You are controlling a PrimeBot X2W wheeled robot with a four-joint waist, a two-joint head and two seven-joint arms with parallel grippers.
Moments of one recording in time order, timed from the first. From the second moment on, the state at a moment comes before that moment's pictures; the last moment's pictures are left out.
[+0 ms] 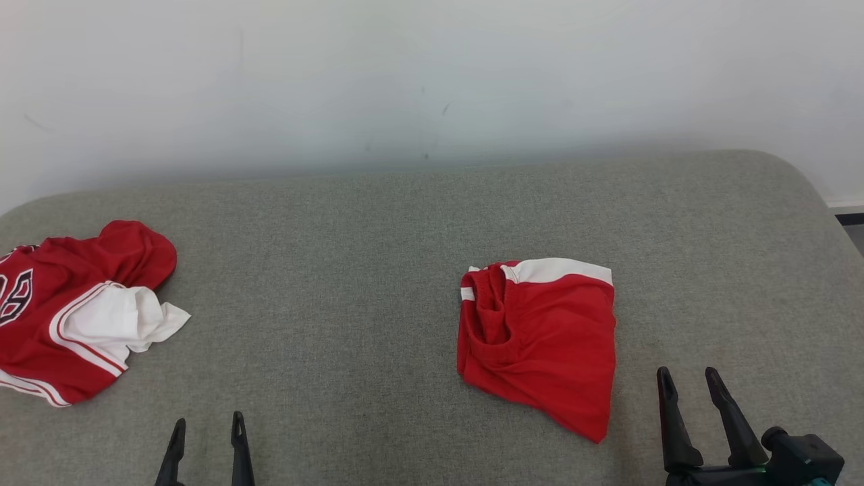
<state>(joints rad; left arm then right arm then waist) 0.07 0.05 0.00 0.17 -0.11 0.02 -0.26 0.04 -0.13 0.02 0.18 0.33 0.13 -0.26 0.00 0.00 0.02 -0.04</state>
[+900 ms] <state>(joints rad) 0.05 0.05 -0.02 0.17 -0.12 0.02 -0.26 -0.26 -0.23 0.15 0.51 0.35 0.13 -0.26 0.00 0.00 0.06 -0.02</state>
